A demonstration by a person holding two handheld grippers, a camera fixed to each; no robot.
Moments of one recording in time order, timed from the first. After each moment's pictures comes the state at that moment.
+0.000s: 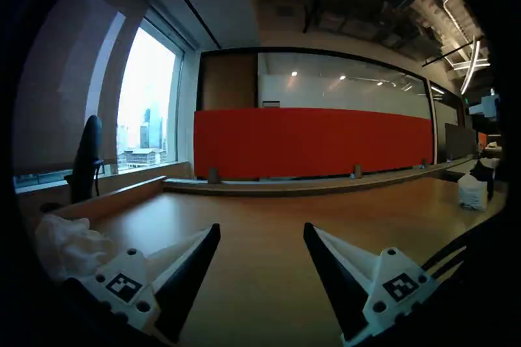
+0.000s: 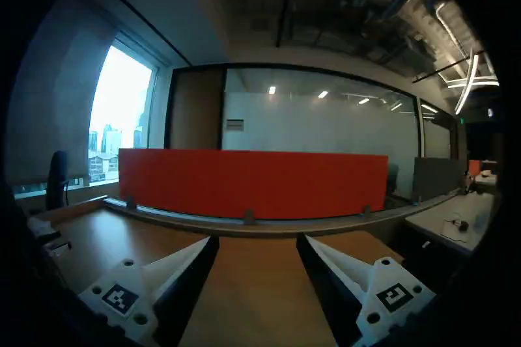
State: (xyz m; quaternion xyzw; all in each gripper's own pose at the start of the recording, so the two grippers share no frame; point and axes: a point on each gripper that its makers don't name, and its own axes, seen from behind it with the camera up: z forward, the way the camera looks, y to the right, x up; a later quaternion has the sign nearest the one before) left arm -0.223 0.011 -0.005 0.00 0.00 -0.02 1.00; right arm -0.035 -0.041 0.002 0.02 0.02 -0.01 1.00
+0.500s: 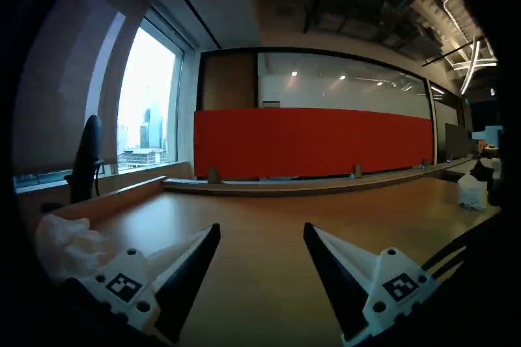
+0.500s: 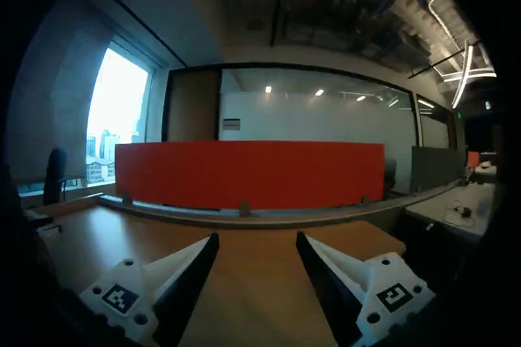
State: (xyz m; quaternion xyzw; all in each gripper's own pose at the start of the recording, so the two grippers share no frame) left arm -0.224 0.013 -0.005 0.00 0.00 -0.02 1.00; right arm -0.090 -0.018 0.006 0.01 0.02 0.00 1.00
